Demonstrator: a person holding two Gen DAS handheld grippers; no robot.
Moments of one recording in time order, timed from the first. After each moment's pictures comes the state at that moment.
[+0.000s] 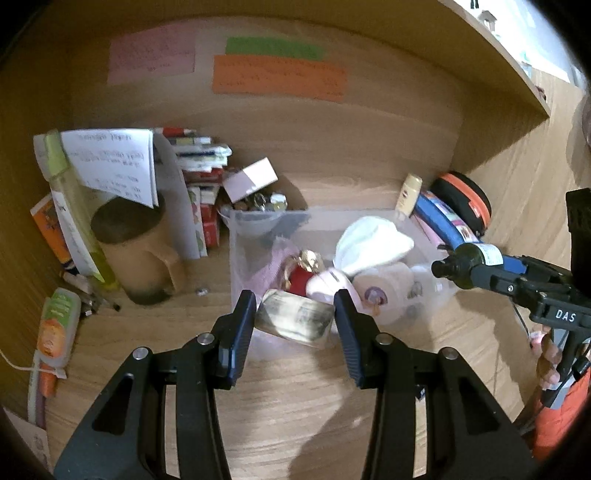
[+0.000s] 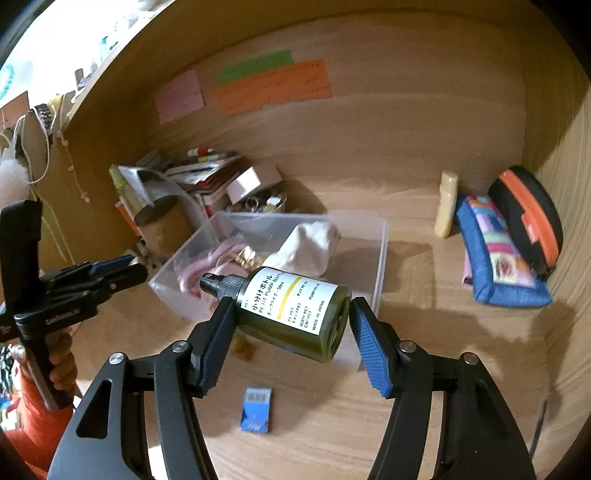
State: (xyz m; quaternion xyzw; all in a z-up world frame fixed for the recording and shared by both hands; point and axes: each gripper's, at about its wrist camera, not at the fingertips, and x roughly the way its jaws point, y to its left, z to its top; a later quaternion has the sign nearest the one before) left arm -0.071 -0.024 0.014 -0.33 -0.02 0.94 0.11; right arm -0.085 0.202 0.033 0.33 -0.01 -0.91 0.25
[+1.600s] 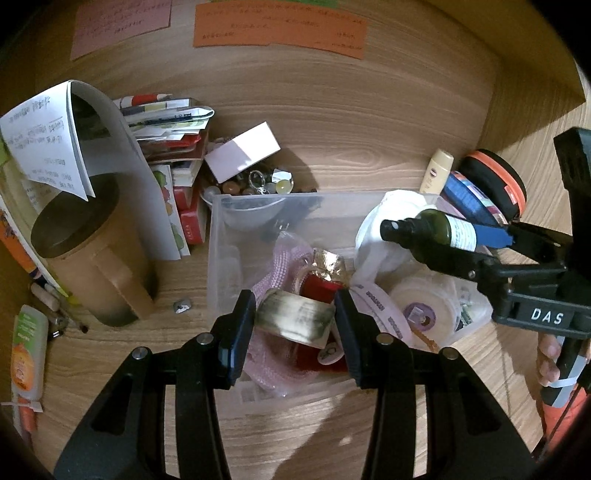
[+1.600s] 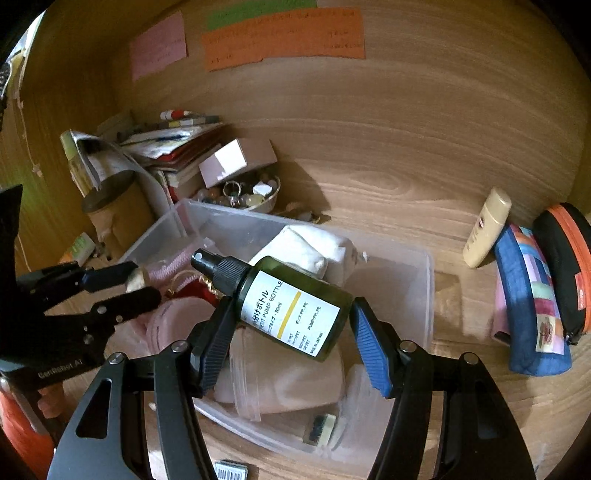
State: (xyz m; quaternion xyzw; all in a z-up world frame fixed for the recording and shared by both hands) left arm -0.141 -0.015 -0.031 -0.37 -0.01 0.92 0.11; right arm -0.162 0.140 0.003 0.37 0.06 -0.90 0.23
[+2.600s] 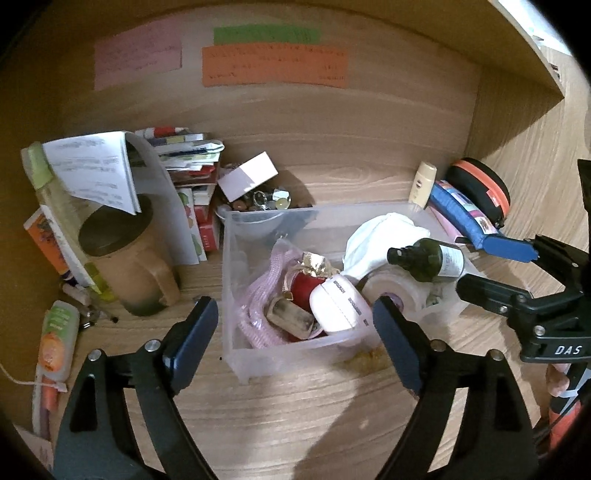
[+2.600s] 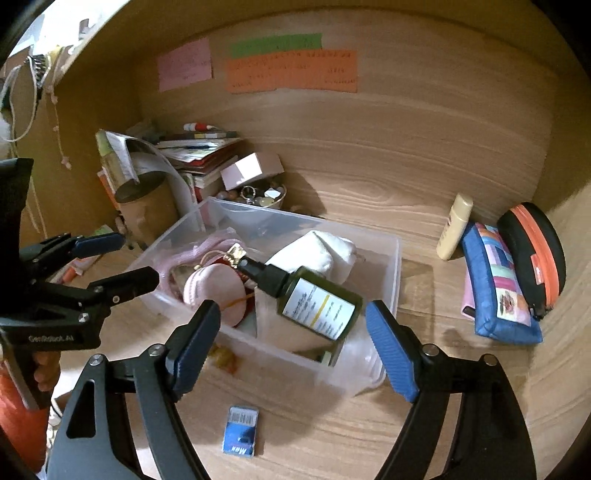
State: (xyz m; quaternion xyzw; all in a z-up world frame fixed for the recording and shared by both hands) left arm -0.093 -0.015 0.000 -0.34 0.01 0.94 0.09; right arm -0.097 0.162 0.028 0.34 0.07 -0.91 0.23
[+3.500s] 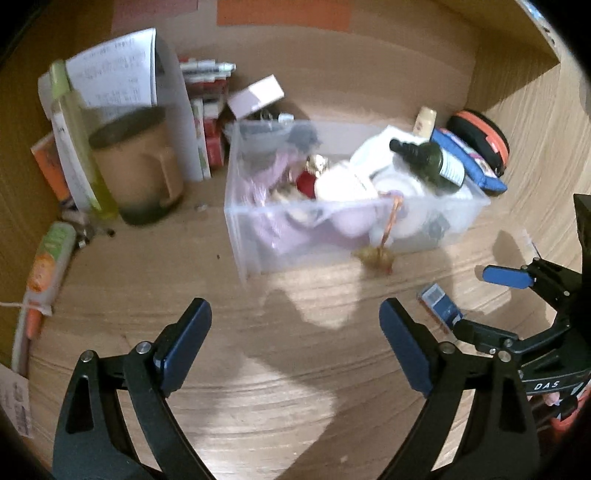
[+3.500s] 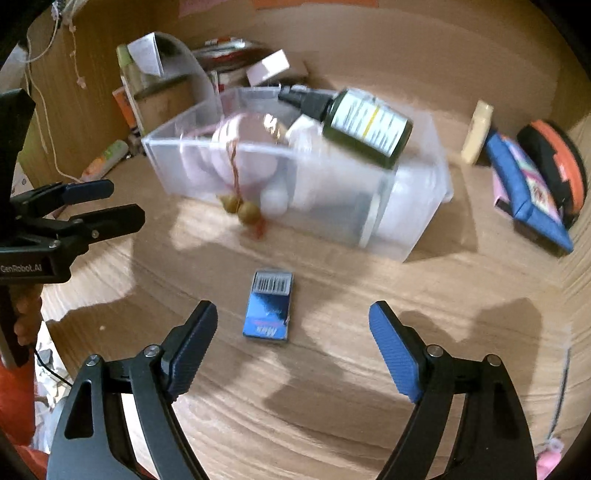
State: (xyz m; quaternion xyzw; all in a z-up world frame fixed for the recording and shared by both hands) left arm -0.049 -0.025 -0.056 -0.41 0.00 0.91 0.09; right arm -0.046 0.162 -0.053 0.43 0.09 -0.86 0.24
